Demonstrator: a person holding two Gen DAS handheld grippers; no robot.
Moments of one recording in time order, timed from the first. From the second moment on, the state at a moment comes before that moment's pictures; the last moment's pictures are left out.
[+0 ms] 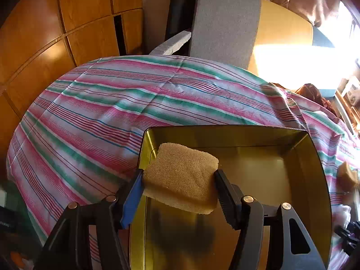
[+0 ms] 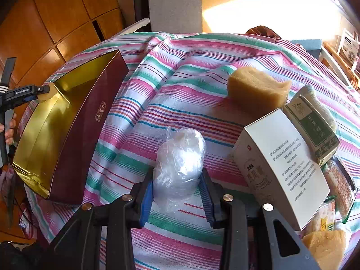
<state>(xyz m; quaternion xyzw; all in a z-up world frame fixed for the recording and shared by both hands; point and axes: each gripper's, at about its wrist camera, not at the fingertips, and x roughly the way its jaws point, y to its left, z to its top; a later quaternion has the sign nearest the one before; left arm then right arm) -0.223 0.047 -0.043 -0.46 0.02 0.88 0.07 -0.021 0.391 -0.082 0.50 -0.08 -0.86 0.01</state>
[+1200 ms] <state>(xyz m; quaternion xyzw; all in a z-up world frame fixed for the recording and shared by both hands) -0.121 0.019 -0.011 -0.41 0.03 0.91 0.05 -0.015 0.385 -0.070 0.49 -0.06 -0.87 -0.01</state>
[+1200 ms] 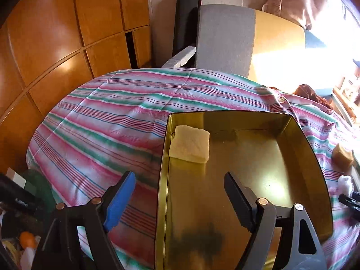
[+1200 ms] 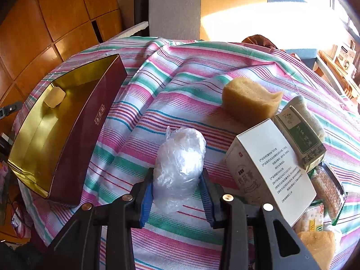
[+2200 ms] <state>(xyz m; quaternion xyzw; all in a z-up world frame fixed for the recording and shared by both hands) -0.041 -0.052 -0.023 -0.40 -0.03 0.92 0.03 -0.126 0.141 -0.035 0.51 -0.04 -0.85 0.15</state>
